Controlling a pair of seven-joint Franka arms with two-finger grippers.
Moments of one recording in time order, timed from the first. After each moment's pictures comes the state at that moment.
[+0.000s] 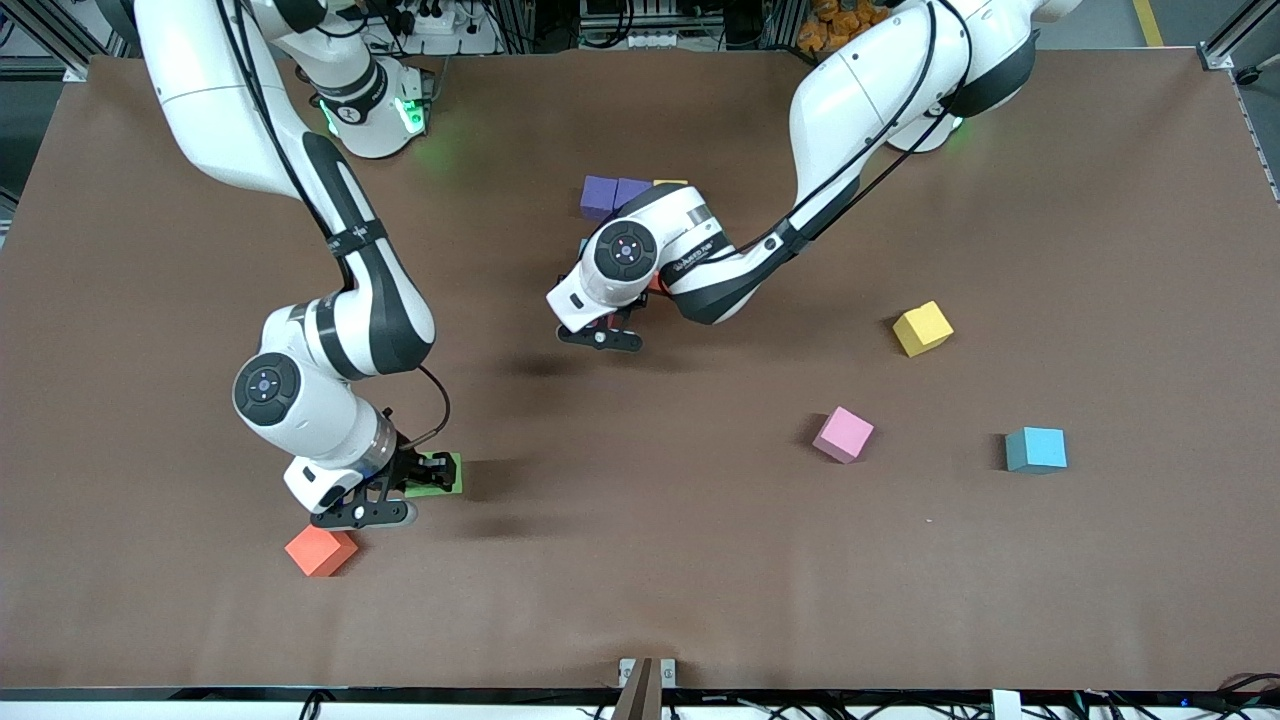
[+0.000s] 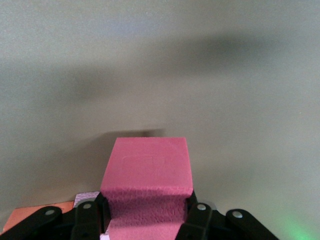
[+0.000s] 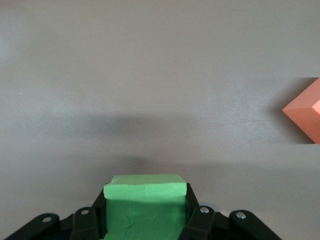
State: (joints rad) left arm -0.42 0.94 -0.65 -1.38 0.20 2.16 -0.86; right arm 0.31 0.68 -0.05 -1.49 0.17 2.32 0.13
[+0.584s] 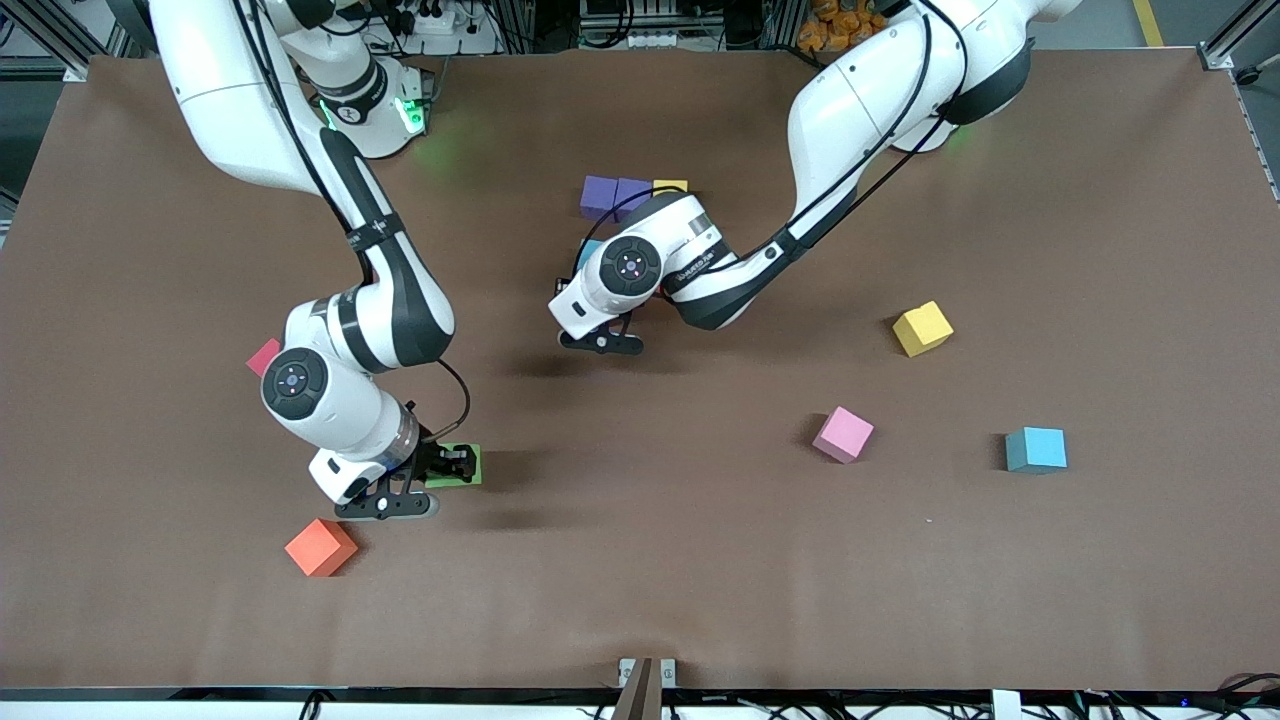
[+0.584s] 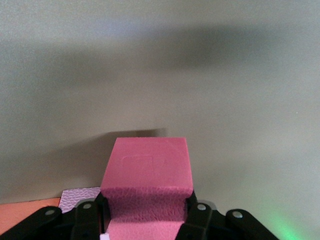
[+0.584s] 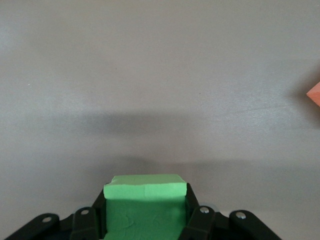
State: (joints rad) left arm -0.42 0.96 -0.65 -1.36 0.15 2.16 -0.86; right arm 0.34 0.68 -0.05 -1.51 0.17 2.32 0.18
